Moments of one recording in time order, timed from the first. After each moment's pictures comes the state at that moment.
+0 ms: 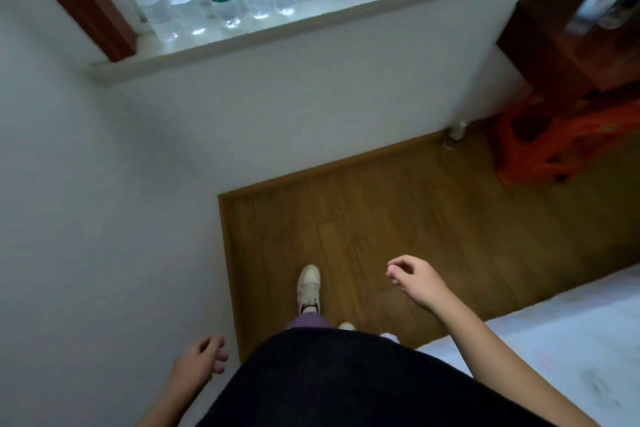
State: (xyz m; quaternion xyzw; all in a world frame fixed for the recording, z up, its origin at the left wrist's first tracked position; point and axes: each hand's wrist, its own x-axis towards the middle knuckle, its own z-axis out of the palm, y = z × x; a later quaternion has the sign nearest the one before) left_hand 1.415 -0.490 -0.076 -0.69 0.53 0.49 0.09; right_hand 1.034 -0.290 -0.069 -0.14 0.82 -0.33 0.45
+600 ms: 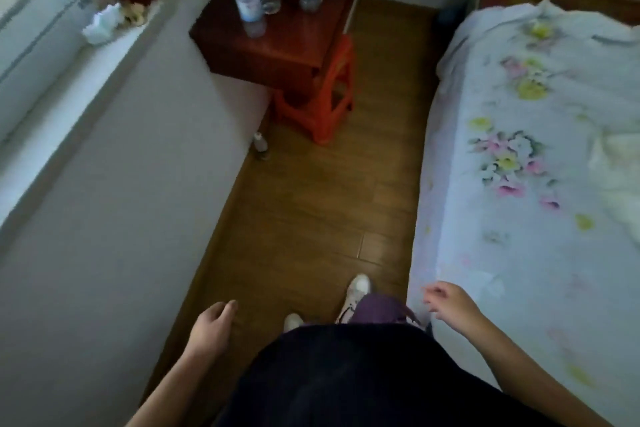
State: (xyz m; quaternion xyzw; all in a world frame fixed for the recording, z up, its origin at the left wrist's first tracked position) left_hand 0.901 -0.607 -0.083 -0.31 0.80 0.40 0.32; right_hand 0.955 -0.161 -0.095 0.38 0.77 -0.42 0.30
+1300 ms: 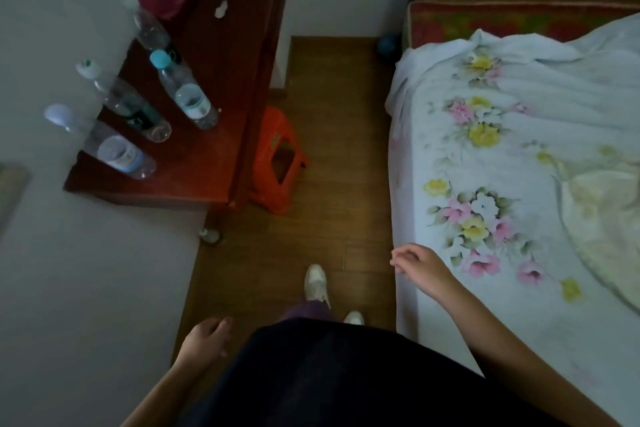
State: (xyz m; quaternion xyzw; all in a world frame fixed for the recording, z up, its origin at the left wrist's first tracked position) left_hand 0.560 -0.394 -0.084 -0.17 0.87 0.25 0.38; right_hand 0.622 0.035 -0.055 0.36 0.74 -0.53 0.21
